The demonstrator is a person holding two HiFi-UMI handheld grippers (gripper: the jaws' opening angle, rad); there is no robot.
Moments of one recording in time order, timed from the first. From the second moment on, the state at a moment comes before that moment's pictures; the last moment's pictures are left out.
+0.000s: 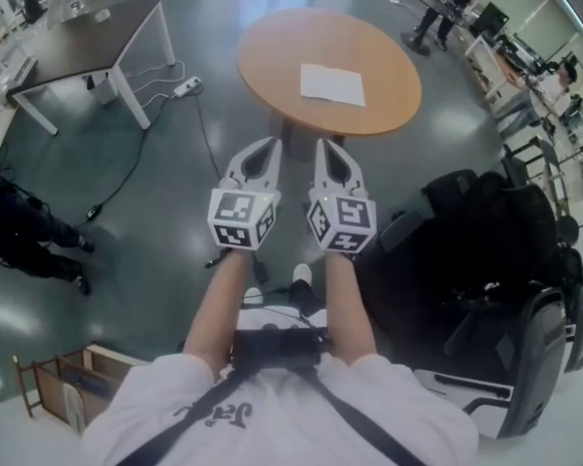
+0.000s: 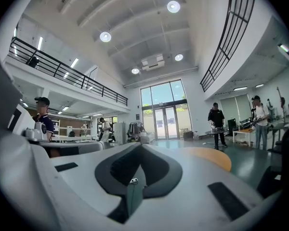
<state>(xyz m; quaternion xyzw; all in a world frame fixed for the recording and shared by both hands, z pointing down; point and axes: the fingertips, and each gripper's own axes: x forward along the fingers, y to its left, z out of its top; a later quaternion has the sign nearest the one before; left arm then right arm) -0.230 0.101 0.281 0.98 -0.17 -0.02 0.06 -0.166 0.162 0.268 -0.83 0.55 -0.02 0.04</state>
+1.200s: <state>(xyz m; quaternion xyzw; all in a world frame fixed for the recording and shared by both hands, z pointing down) -0.023 0.043 0.304 0.98 -0.21 0.01 0.06 0.062 0.116 0.305 -0.82 0.57 -0.05 0.05</state>
